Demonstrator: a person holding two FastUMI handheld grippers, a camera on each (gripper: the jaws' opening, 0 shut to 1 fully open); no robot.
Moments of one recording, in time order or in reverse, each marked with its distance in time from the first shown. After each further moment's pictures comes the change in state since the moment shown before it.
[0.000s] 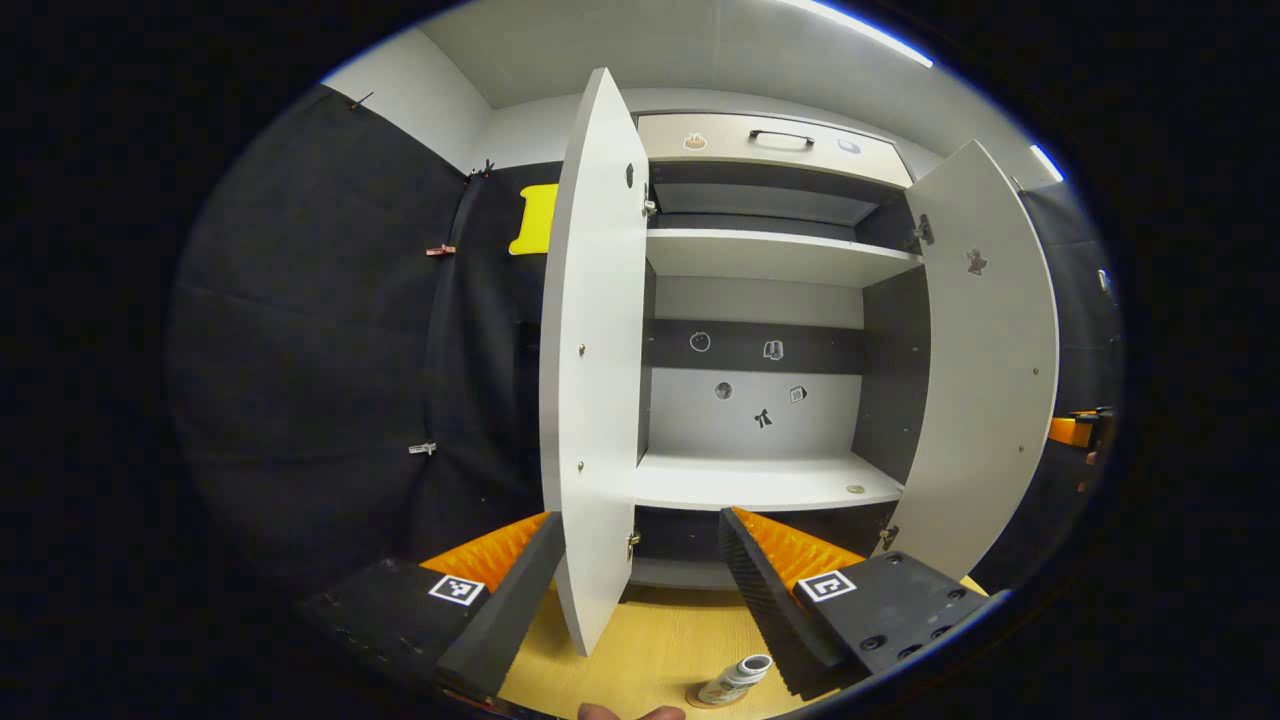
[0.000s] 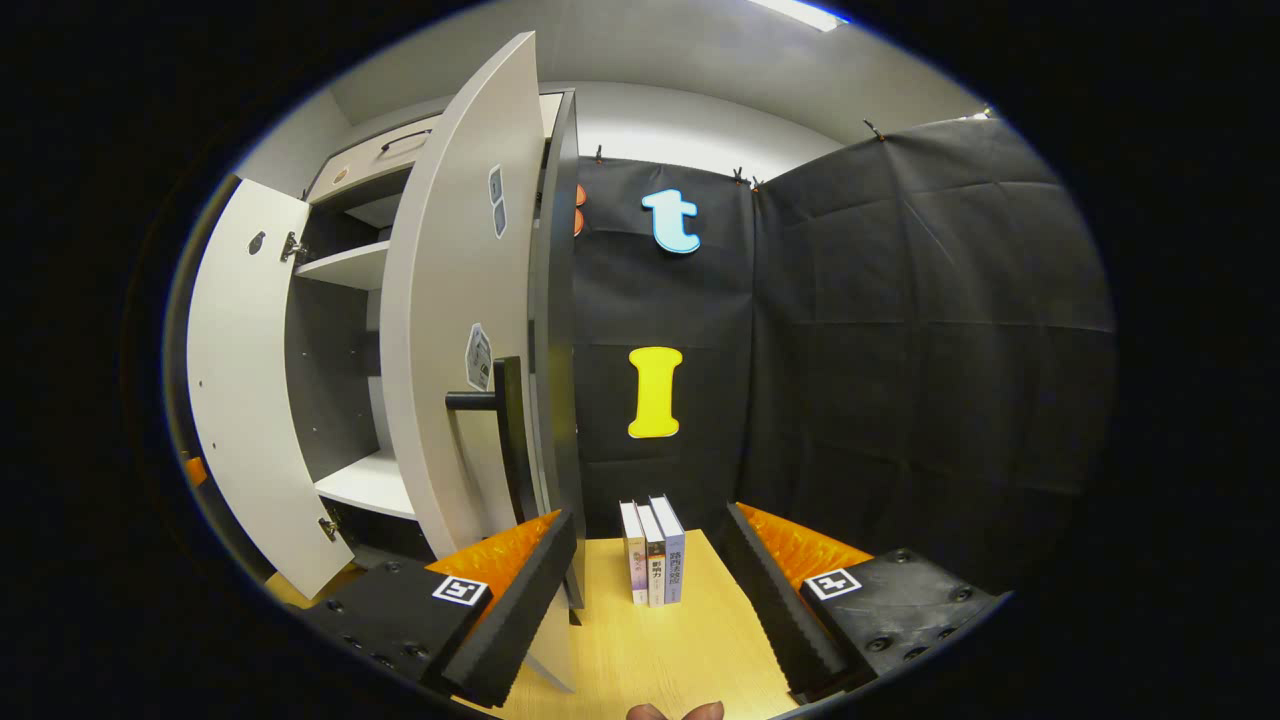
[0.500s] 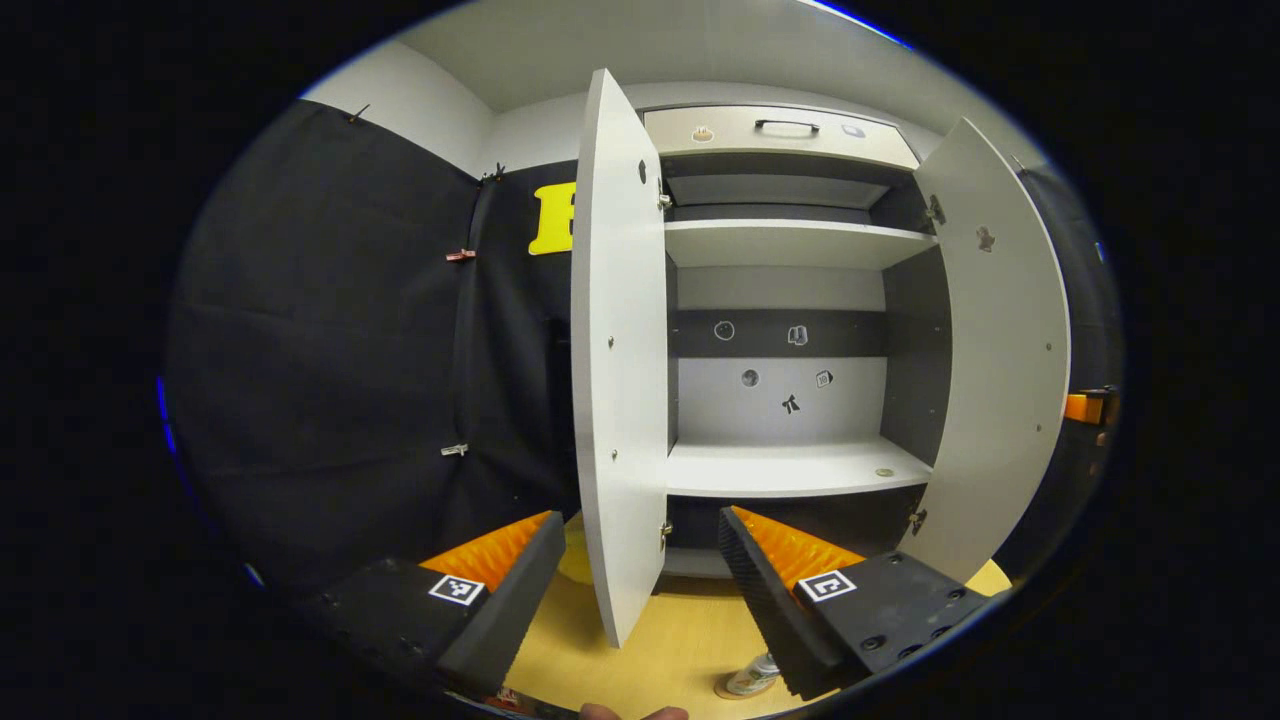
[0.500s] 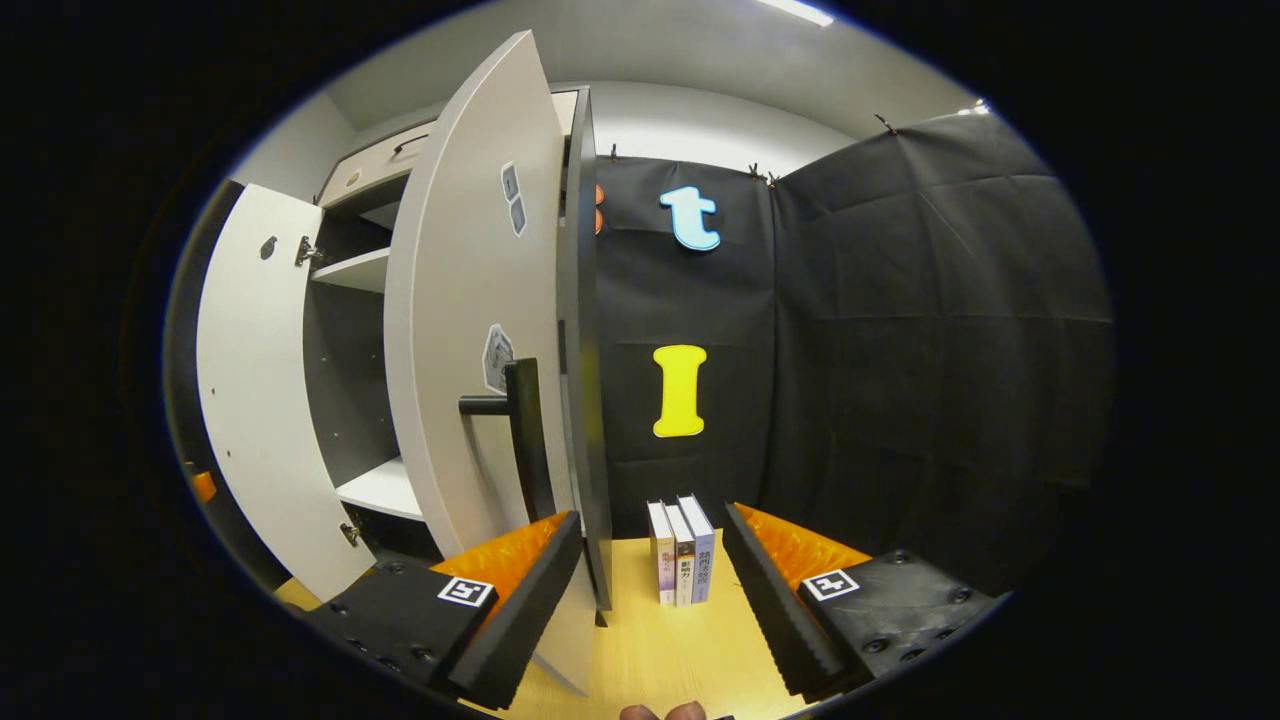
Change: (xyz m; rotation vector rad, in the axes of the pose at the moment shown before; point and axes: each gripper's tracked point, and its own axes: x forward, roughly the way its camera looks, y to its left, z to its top) left arm -0.017 0.018 -0.004 0.044 0.012 0.068; right arm -0.002 0.029 -0.004 0.020 0.005 0.046
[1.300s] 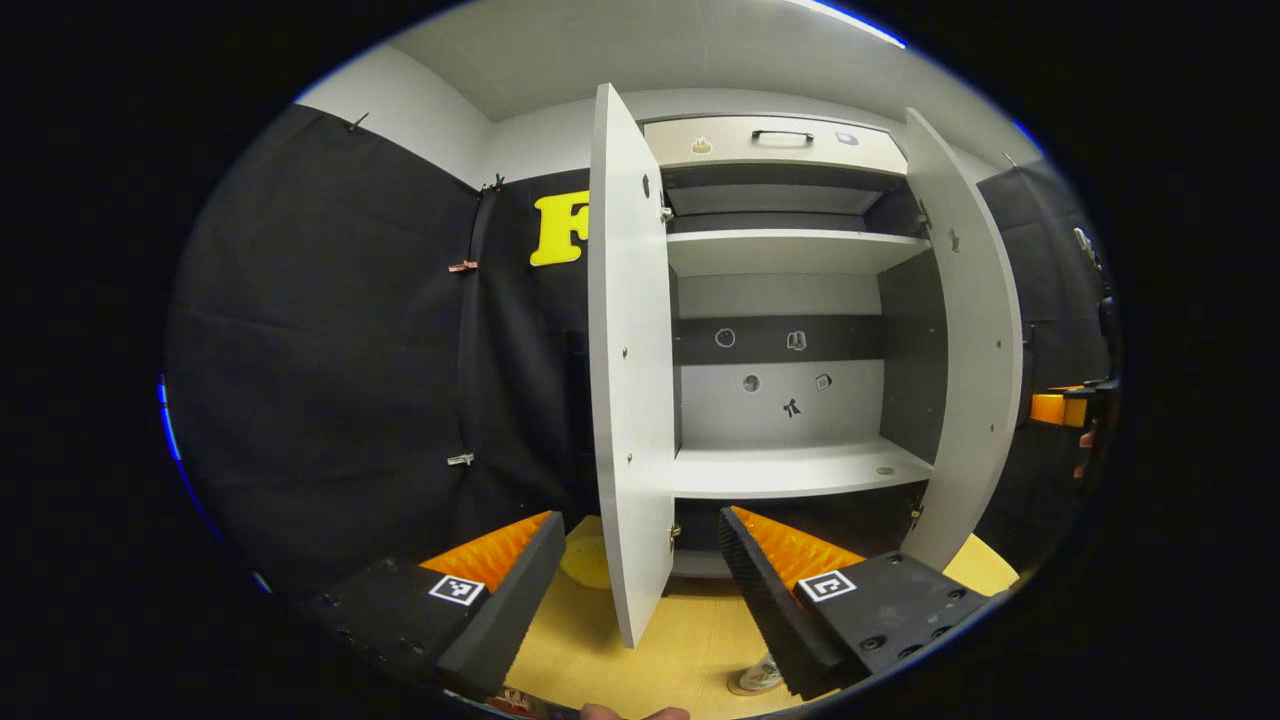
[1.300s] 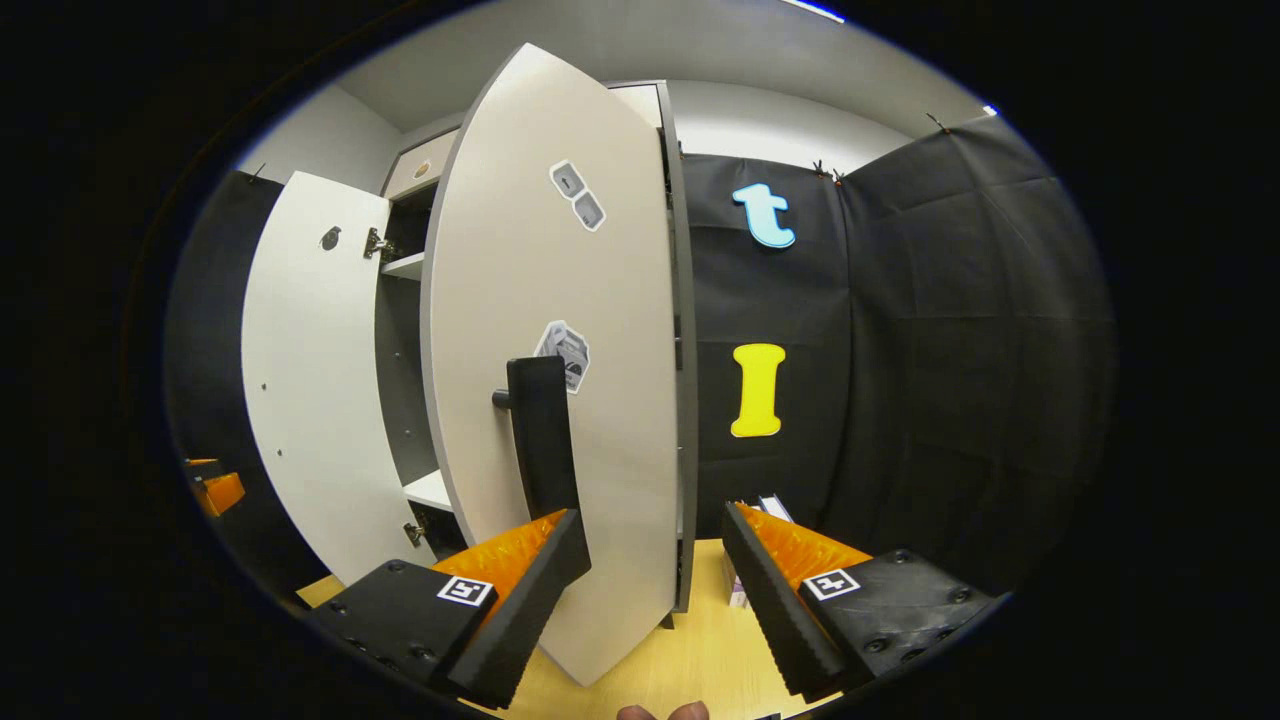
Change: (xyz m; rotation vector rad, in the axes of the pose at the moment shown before) left arm -0.011 0.012 0.001 0.013 -0.018 0.000; right arm 0.004 0.089 -0.008 -0.007 0.013 0.185
